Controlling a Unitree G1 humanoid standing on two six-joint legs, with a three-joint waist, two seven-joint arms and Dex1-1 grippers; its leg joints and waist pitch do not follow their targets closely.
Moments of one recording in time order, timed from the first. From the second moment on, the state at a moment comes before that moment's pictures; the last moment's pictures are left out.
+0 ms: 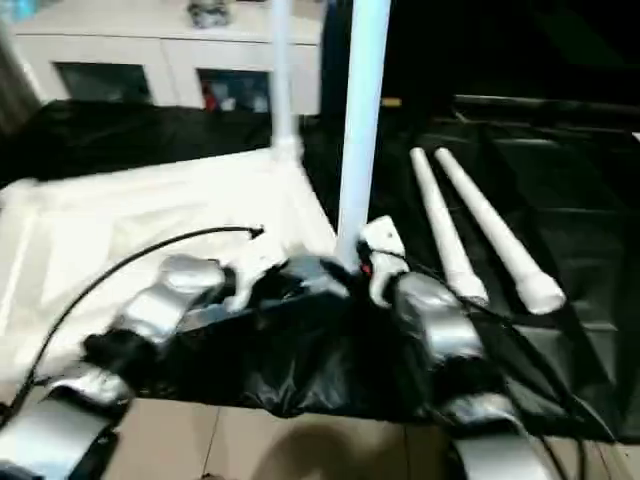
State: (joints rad) left arm -0.70 0.13 -0.28 0.75 0.11 0.12 -0.82; right arm -0.58 -0.15 0.01 0.76 0.07 0.07 0.51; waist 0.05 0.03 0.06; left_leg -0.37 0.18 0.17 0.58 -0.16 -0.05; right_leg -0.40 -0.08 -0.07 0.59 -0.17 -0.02
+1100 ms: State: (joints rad) left arm -0.62 0.27 -0.31 0.63 0.05 0.05 -1.19; right arm -0.46 -0.34 0.11 0.58 0.15 0.06 1.13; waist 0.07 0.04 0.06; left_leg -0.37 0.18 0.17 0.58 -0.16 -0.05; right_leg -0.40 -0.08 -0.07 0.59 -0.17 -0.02
